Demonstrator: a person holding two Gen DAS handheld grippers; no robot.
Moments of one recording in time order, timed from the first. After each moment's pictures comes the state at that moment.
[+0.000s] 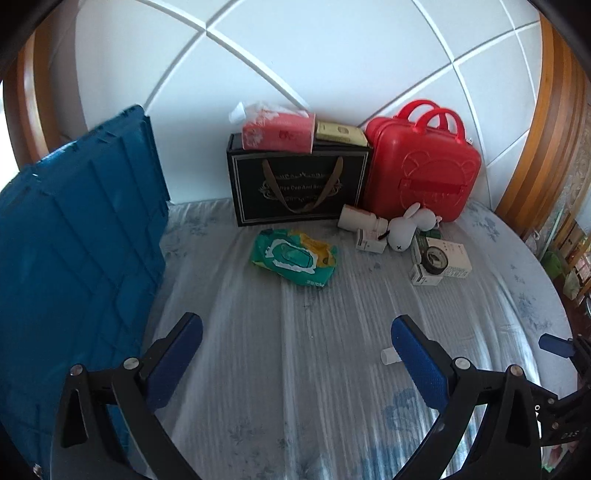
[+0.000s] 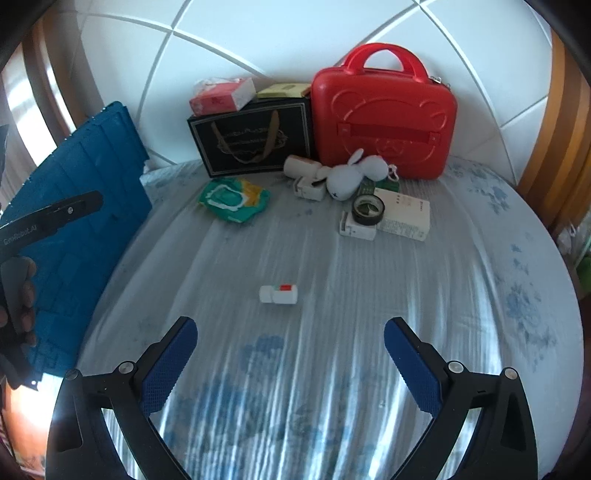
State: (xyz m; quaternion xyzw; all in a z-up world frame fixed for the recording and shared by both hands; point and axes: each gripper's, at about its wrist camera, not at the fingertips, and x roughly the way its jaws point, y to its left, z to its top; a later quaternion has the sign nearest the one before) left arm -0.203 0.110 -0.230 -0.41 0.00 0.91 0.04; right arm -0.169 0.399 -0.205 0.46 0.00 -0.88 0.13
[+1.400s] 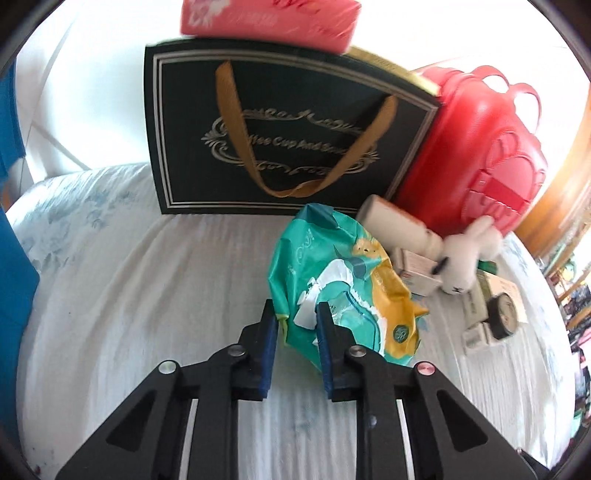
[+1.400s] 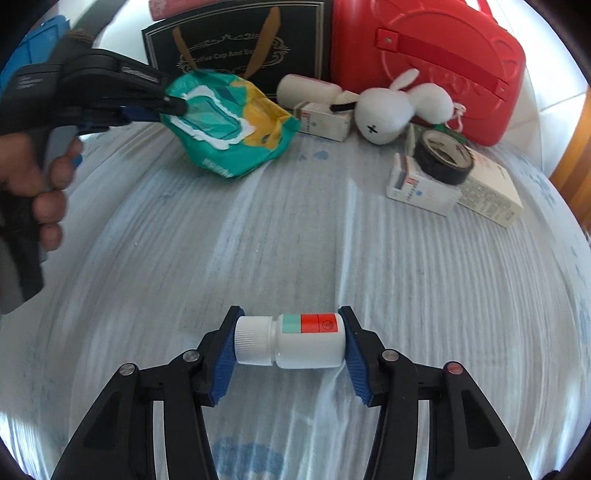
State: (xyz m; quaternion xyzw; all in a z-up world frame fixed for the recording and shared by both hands) left arm -0.375 0.119 -0.360 -0.42 -0.08 0.90 0.09; right arm -0.259 0.337 -0.365 0.48 0.05 -0.87 0.09
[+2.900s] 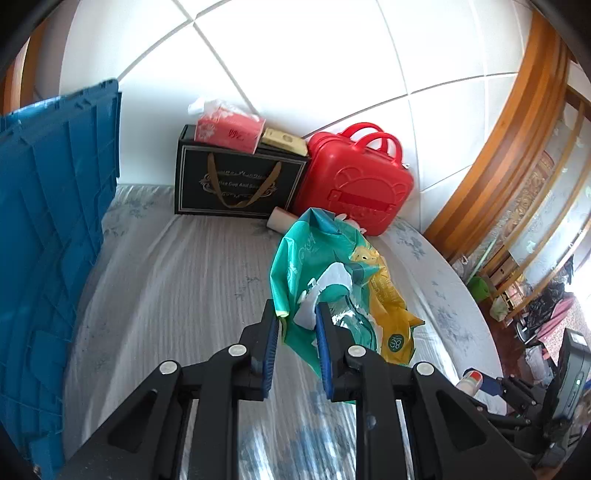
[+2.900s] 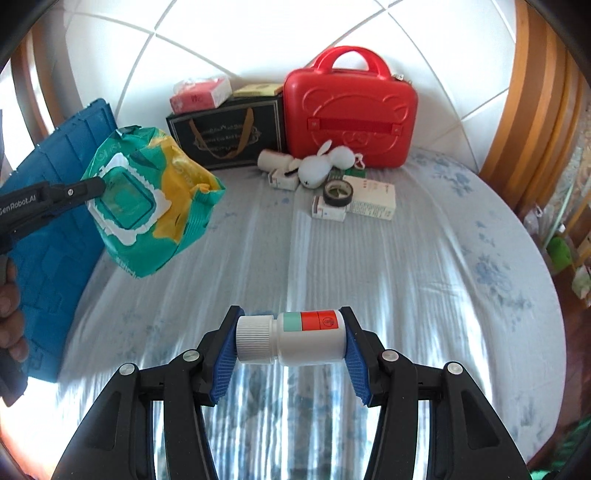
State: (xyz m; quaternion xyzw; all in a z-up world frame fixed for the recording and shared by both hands) left arm -0.146 0.103 -0.188 -0.38 -0.12 0.90 0.16; right arm -0.101 0.392 -0.185 0.44 0.00 -0.89 0.06
